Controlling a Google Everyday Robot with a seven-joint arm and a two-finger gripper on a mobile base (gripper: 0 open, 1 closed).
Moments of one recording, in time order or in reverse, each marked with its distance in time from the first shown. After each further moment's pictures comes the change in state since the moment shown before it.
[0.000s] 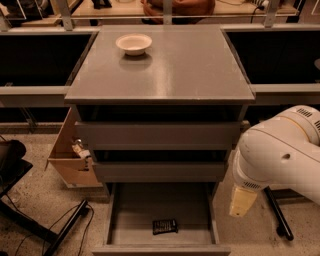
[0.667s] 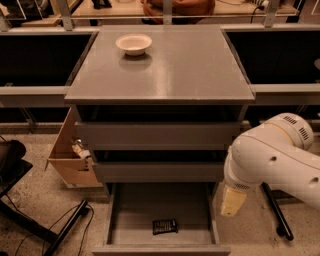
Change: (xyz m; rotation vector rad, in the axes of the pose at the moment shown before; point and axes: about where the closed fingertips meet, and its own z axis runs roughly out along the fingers) arm -0.015 0.001 0.028 -0.011 -0.041 -0.019
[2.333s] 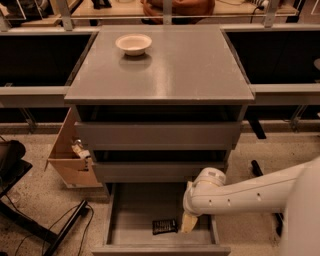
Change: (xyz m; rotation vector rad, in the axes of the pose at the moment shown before) arm -0.084 0.067 0.276 -0.100 -0.146 -0.049
